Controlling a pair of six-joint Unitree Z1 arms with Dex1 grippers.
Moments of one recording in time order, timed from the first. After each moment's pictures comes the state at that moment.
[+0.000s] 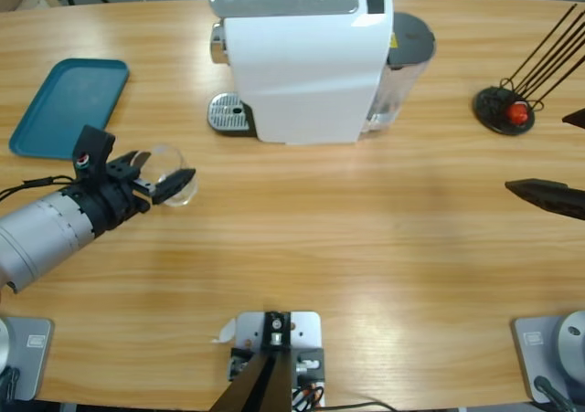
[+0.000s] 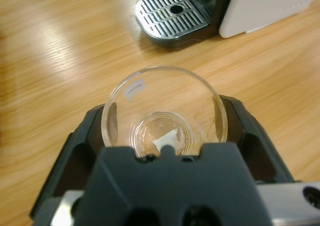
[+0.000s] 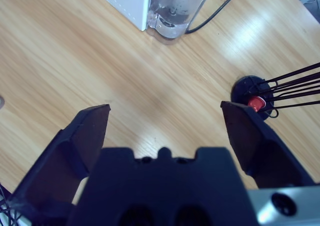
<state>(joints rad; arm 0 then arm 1) -1.23 1.69 -0.17 -0.83 0.57 -0.44 0.94 1.01 -0.83 0.66 -0.30 0.06</state>
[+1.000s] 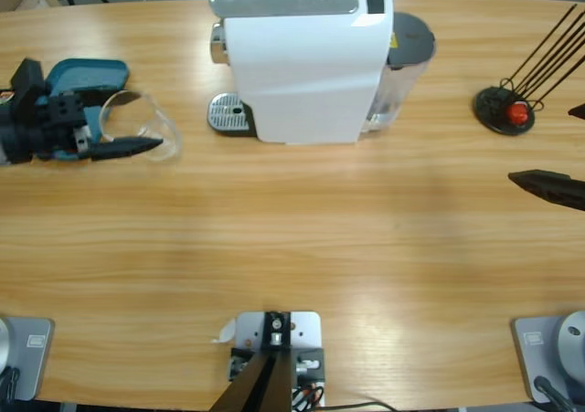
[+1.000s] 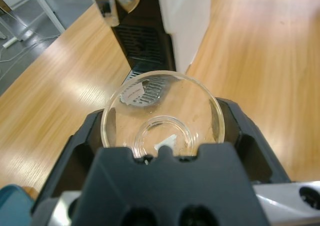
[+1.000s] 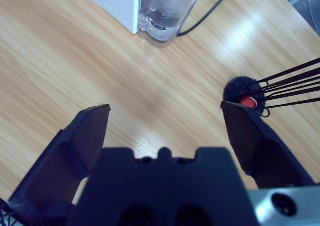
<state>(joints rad) -0.31 1.60 -0.31 -0.73 -0.75 0.59 0.94 1.01 -0.83 0.65 -0.33 0.06</state>
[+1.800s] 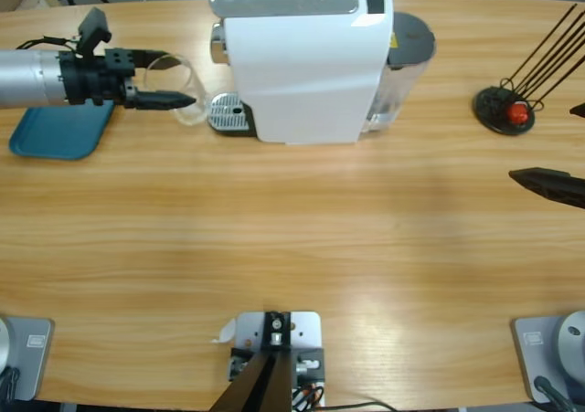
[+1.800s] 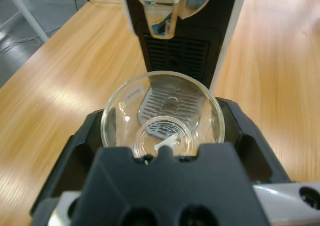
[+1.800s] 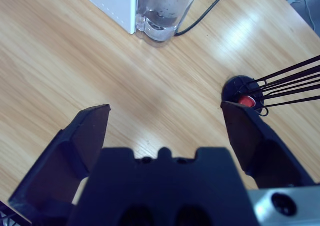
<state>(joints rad) -0.32 1.87 -0.64 -0.60 -0.83 0.61 0.94 1.01 -0.83 0.65 -0.34 0.07</state>
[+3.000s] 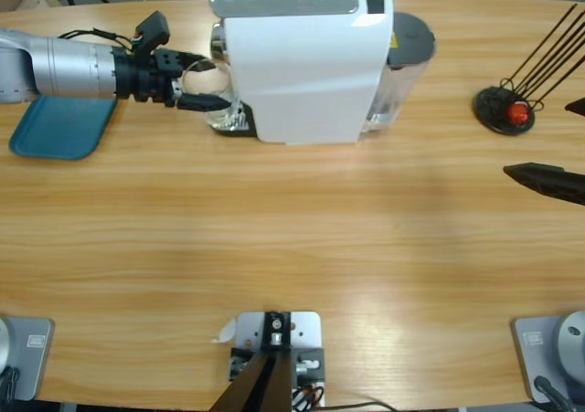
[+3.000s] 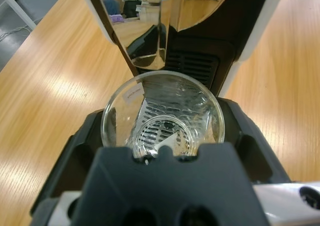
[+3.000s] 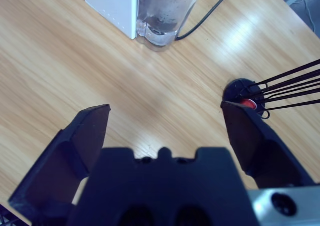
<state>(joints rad) -0.47 1.92 -0.78 -0.47 -0.66 0.60 0.94 1.02 -0.82 0.63 -0.34 0.07</state>
